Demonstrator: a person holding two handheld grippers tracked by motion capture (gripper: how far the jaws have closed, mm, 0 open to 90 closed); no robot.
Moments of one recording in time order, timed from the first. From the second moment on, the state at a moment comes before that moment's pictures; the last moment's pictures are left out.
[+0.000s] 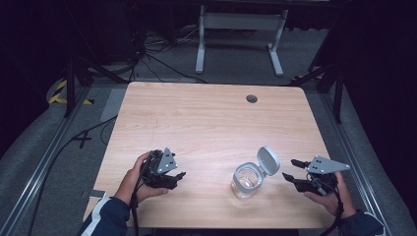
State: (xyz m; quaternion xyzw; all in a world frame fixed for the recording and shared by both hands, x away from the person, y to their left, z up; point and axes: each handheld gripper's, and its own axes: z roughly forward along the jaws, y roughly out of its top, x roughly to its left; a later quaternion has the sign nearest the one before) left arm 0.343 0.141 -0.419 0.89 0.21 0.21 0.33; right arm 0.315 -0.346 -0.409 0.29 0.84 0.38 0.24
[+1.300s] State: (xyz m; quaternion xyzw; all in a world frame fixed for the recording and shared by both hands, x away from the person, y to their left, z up) left arm 0.331 0.229 -0.482 0.86 0.32 0.13 0.36; right arm 0.296 -0.441 -0.467 0.42 0.81 0.36 0.20
